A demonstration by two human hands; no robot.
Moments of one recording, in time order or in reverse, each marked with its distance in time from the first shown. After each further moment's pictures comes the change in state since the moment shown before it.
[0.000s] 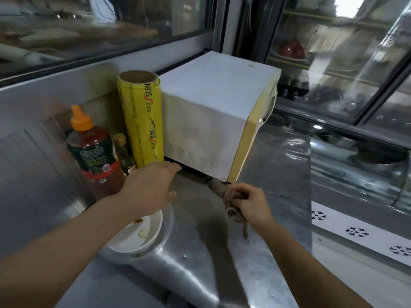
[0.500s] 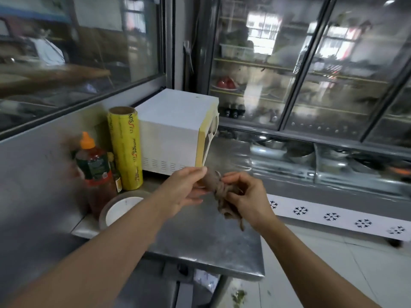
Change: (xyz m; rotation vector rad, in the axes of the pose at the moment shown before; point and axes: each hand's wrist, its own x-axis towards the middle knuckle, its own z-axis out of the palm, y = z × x) left_hand -0.117 0.100 -0.056 -1.517 -0.344 -0.104; right_hand -0.211 -0.098 -0.051 0.215 0.191 -0.221
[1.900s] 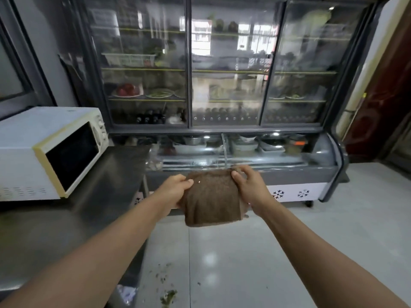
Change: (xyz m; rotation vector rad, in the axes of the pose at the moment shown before) left_hand 0.030 -0.031 0.449 0.328 -0.125 0.025; right_hand -0.091 0.029 -0.468 -0.195 0.357 0.170
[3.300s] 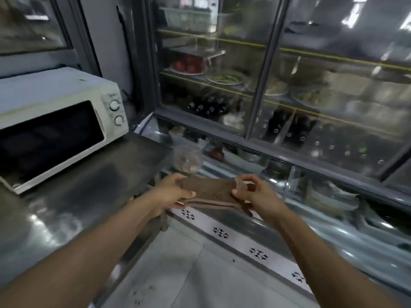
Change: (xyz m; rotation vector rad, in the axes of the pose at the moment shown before) left_hand 0.430 0.043 -0.001 -0.142 0.418 -0.219; right_hand 0.535 0.114 0.054 0.051 -0.824 0.201
